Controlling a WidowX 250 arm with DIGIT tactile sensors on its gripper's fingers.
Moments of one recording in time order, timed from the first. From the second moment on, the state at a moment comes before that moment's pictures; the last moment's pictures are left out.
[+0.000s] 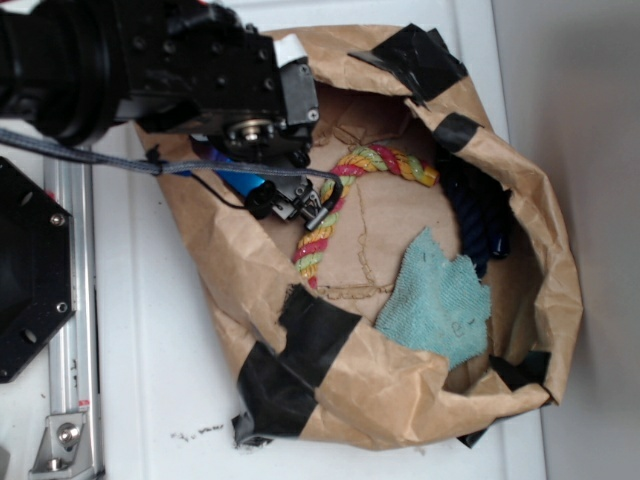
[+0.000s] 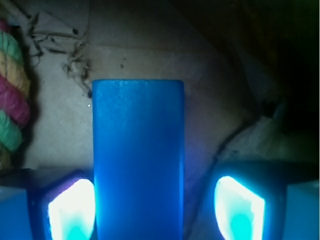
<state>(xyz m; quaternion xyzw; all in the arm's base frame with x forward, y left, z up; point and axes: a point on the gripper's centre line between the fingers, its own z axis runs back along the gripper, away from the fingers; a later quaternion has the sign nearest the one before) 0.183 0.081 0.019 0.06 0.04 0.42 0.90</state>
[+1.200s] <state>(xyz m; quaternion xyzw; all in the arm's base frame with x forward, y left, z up) 0.196 0.079 0.016 0.02 -0.01 0.34 0.94</state>
